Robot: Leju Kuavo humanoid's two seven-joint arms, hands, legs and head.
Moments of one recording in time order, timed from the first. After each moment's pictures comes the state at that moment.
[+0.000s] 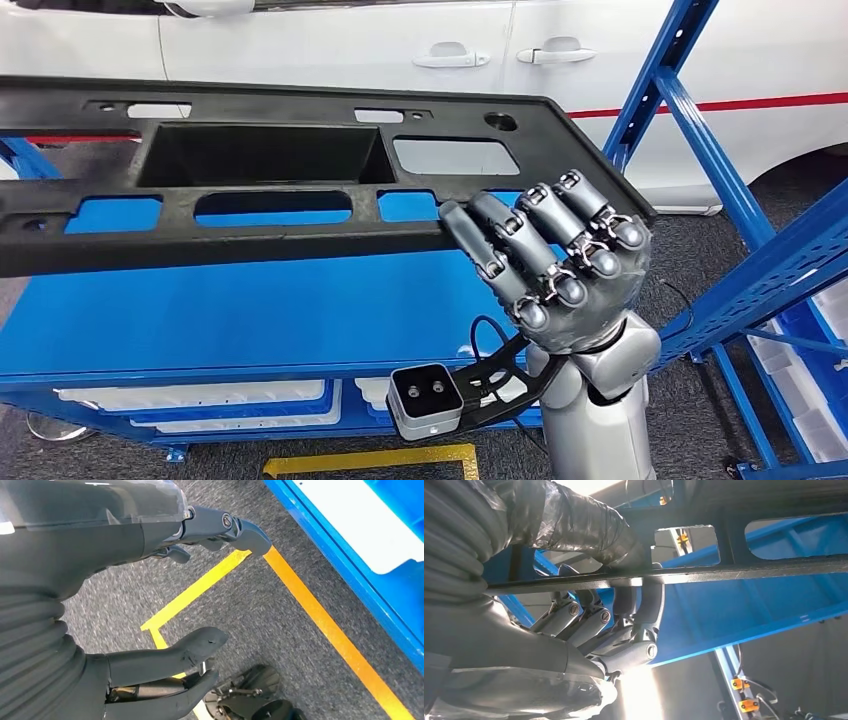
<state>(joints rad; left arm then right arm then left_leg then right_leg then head) -0.10 -0.08 0.56 -0.21 -1.10 0.14 -0.46 -0.41 0.29 0.25 -2.00 1.35 -0.70 -0.69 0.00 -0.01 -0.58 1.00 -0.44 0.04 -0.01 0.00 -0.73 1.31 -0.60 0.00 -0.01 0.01</state>
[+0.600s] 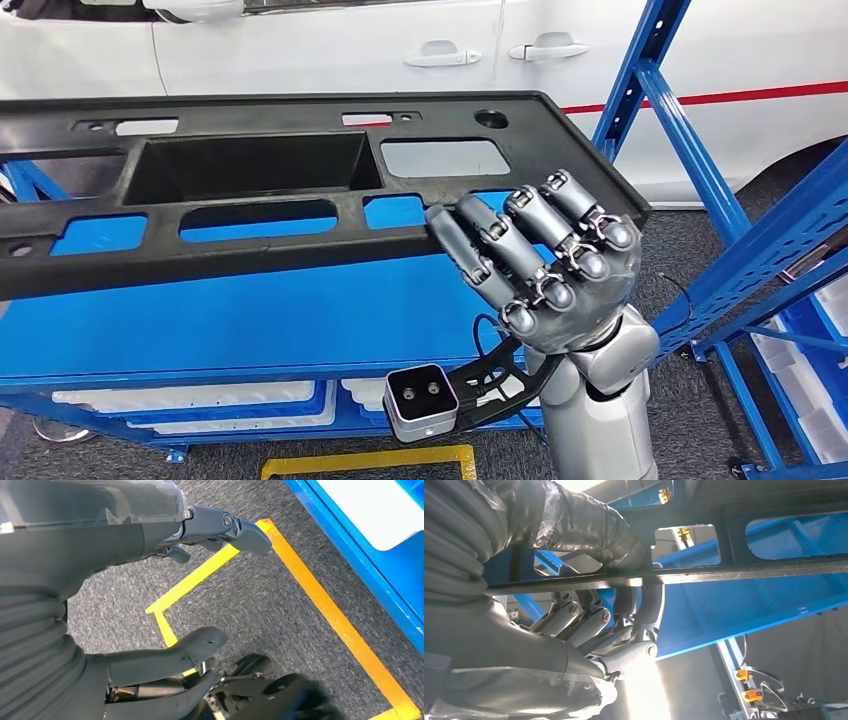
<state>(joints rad) -0.10 -0.09 0.58 -0.21 -1.08 0.14 -0.41 -0.44 0.27 0.28 -1.99 1.36 -0.70 -0.69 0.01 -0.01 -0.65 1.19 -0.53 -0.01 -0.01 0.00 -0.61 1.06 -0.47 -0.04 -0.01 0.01</state>
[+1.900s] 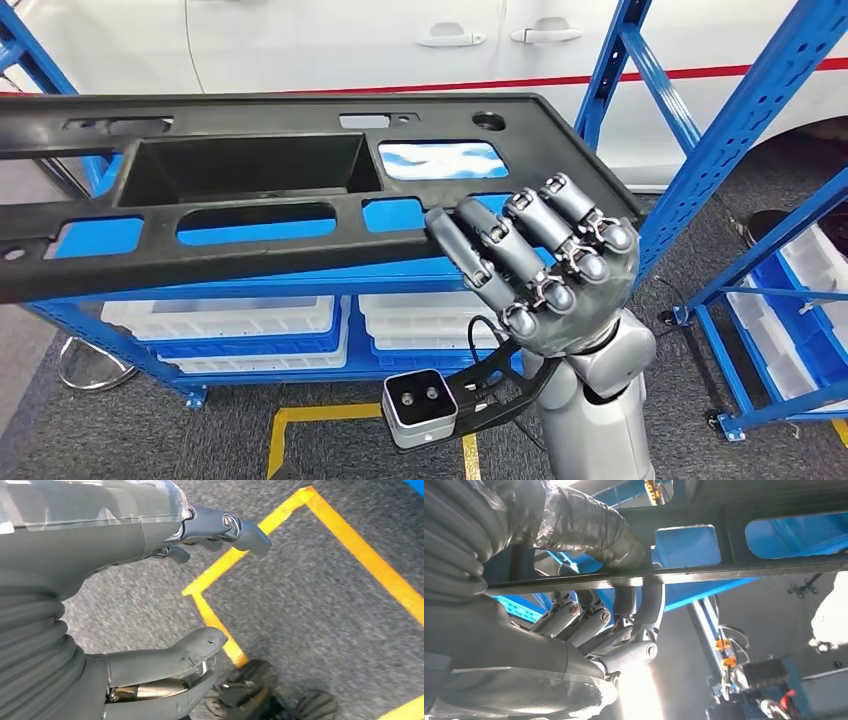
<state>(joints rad) -0.15 -0.11 0.55 -0.21 -1.14 0.12 -0.34 -0.43 0.28 0.28 -1.99 1.35 -0.70 -0.69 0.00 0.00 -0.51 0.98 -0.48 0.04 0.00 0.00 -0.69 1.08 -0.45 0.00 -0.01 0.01</state>
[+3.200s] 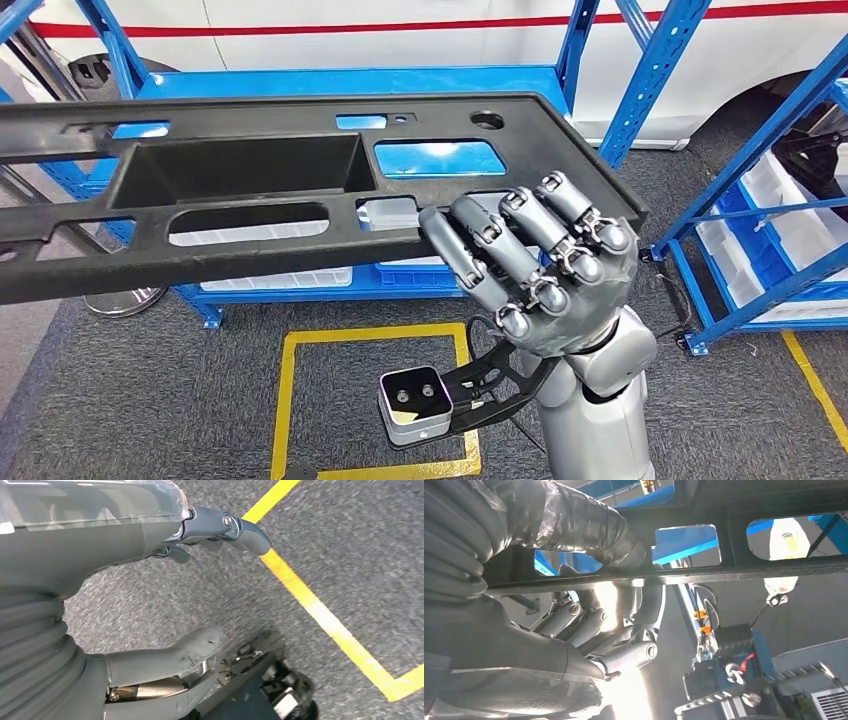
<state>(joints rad) -0.15 -0.15 0.53 -0.21 -1.13 0.10 -0.33 -0.43 0.29 0.28 -2.00 1.38 -0.70 -0.69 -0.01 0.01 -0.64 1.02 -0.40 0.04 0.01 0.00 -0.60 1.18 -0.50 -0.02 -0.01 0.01</state>
